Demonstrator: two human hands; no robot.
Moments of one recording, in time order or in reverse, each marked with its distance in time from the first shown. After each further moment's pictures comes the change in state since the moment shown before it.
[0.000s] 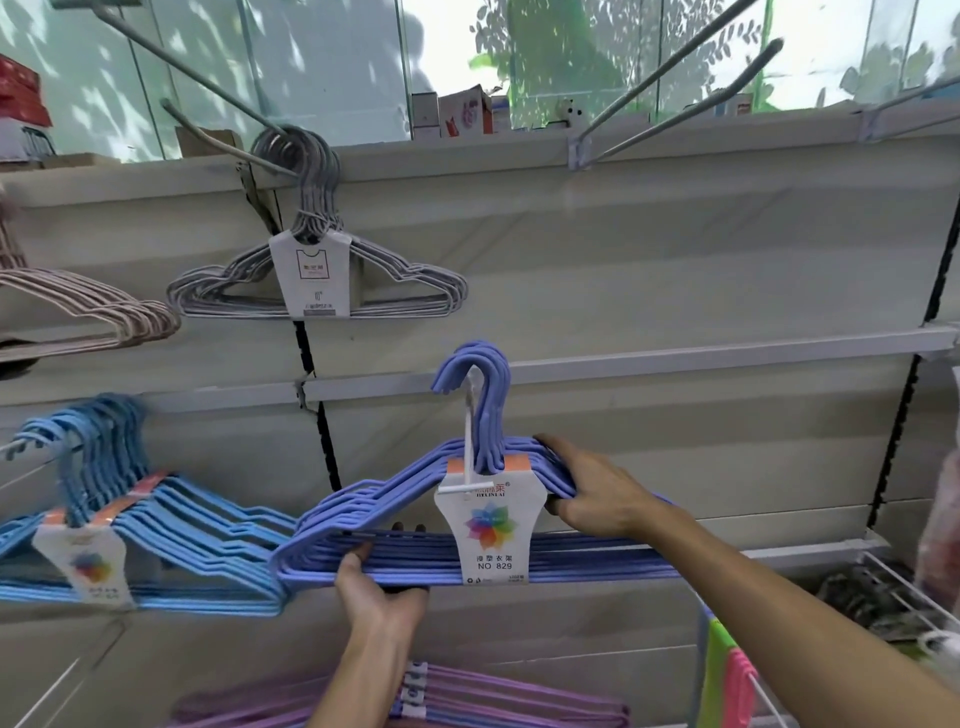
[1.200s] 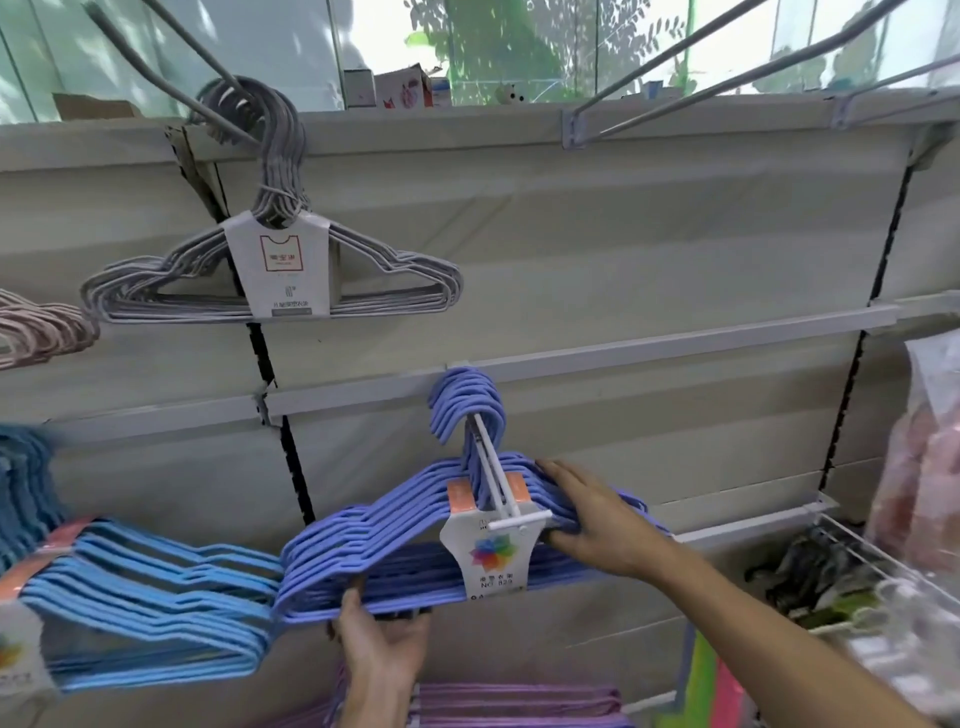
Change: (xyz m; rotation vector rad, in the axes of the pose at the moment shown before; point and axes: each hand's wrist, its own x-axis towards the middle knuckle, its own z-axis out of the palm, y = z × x) left_hand 0.054 0.005 -0.027 0.110 0.111 -0.091; right_hand 0.000 0.015 0.050 -0.046 0.111 -0.007
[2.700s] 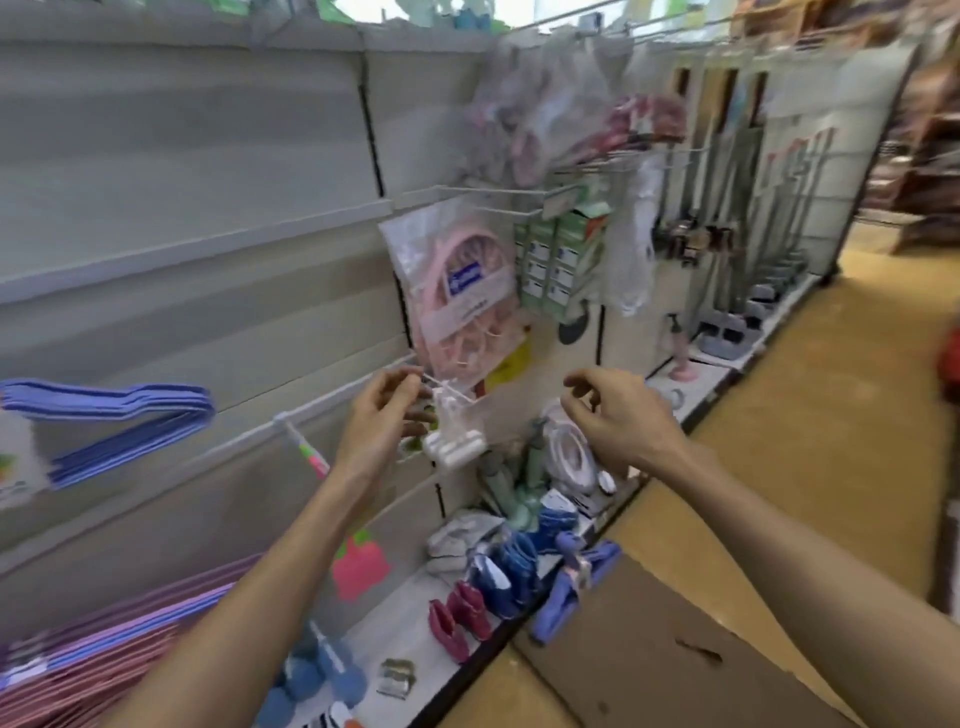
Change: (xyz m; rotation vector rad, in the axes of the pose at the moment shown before) left_hand -0.360 -0.384 0.031 1.163 -1.022 0.202; right_hand -0.521 0.153 -0.240 -0.276 0.440 0.661
